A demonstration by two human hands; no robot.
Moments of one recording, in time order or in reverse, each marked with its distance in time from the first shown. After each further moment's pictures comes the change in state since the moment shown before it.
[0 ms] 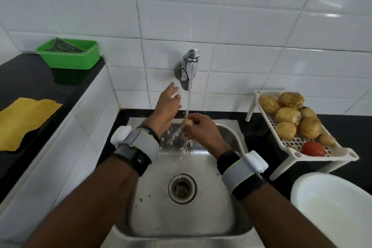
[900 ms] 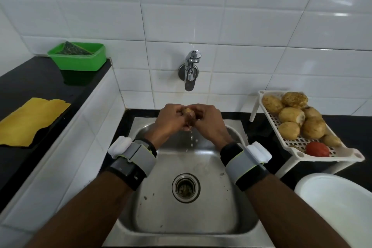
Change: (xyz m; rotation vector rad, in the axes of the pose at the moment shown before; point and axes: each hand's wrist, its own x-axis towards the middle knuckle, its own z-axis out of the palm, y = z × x) left_hand -0.031 -0.018 -0.006 0.178 -0.127 0.026; right_hand 0.012 -0.009 -0.014 -0.156 0.136 -0.248
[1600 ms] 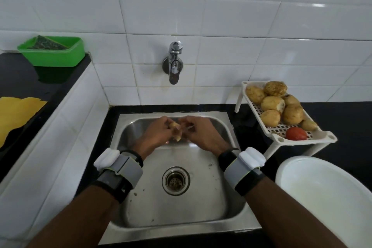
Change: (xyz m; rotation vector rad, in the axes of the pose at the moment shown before) left_hand -0.017 -0.034 0.015 0.216 -0.069 -0.145; right_hand -0.044 0.018 -0.012 -0.197 -0.200 0.011
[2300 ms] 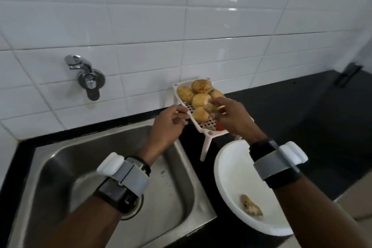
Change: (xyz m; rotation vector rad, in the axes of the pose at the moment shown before) left_hand -0.004 0.116 0.141 -0.206 -0.225 0.443; right_hand -0.105 0.083 -0.186 -0.211 0.423 0.327
